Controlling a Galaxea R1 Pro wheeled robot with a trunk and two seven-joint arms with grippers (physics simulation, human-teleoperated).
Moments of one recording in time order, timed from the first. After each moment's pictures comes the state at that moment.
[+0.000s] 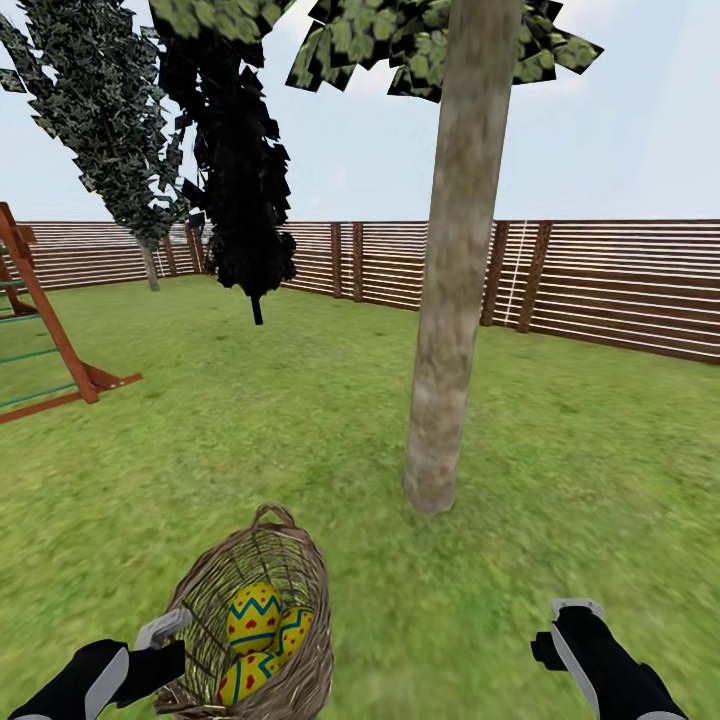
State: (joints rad) left arm -0.50 0.25 0.08 -0.37 0.35 0.51 -0.19; right arm -0.44 -0.17 -0.01 -0.68 -0.03 0.72 -0.17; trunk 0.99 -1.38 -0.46
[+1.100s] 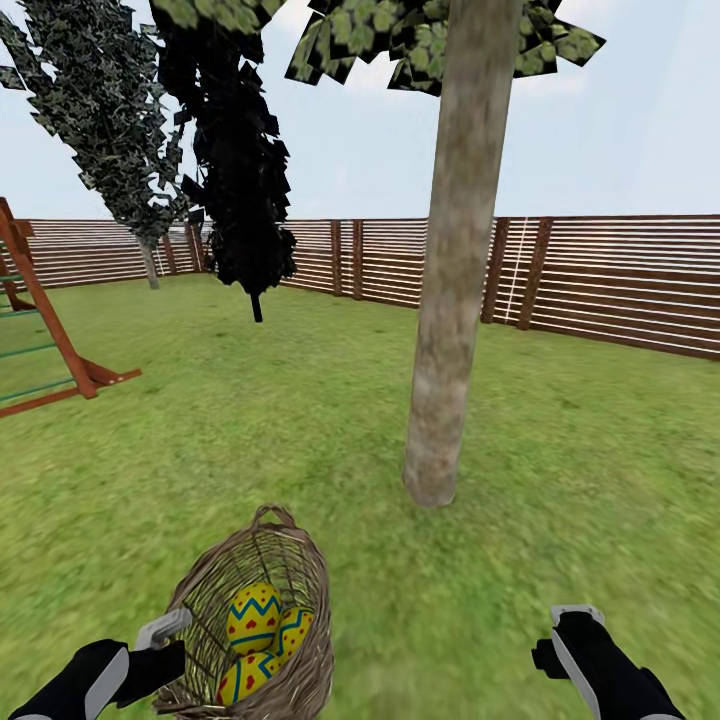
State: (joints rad) left arm -0.50 0.25 0.08 -0.37 0.35 0.51 -0.19; right arm -0.44 -0.17 0.00 -0.64 -0.02 0.71 -0.16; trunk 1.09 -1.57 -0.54
